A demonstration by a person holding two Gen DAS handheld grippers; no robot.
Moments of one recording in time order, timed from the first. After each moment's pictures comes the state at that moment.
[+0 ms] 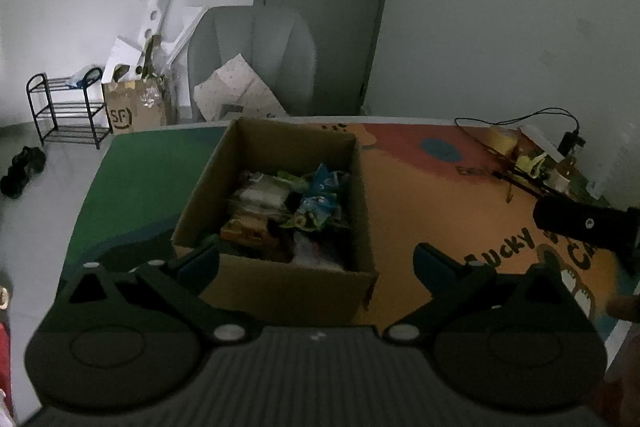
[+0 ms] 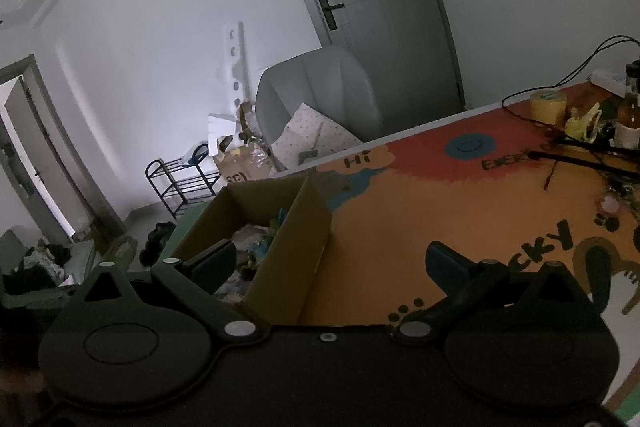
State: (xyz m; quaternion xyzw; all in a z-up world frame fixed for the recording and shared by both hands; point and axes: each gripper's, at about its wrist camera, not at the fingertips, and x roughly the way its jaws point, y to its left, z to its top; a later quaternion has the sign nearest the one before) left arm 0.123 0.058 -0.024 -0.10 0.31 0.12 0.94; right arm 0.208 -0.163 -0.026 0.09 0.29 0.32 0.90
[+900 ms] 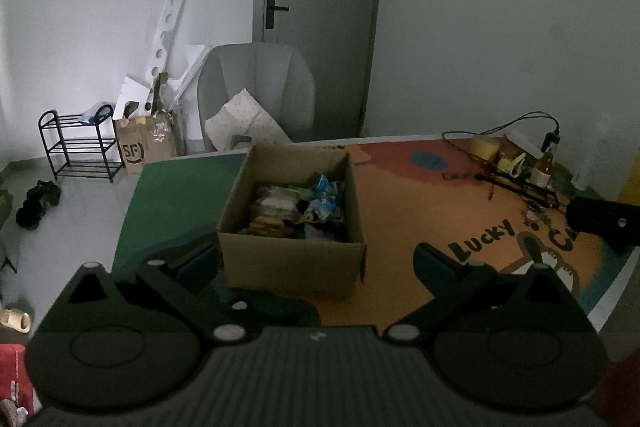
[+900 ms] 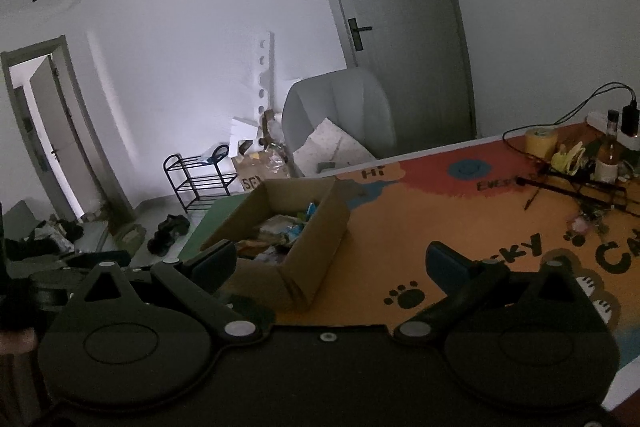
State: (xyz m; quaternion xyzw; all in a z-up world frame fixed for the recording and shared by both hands) left arm 0.044 0.033 0.007 -0.07 0.27 0.13 0.95; right arm 0.130 -0.206 0.012 0.06 0.25 0.35 0.90
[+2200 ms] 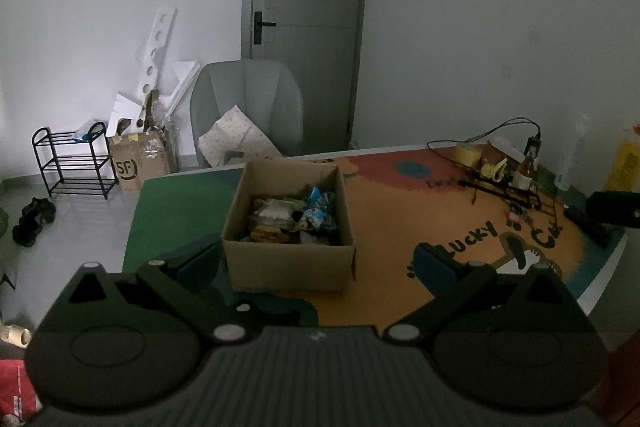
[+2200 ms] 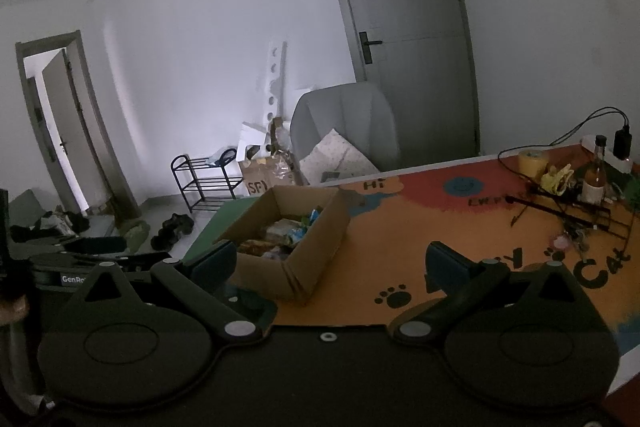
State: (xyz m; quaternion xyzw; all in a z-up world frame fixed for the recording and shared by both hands) left arm 0.014 0.028 0.026 -0.05 0.25 0.11 0.96; right arm 0.111 -0.230 0.032 0.04 0.23 0.36 0.91
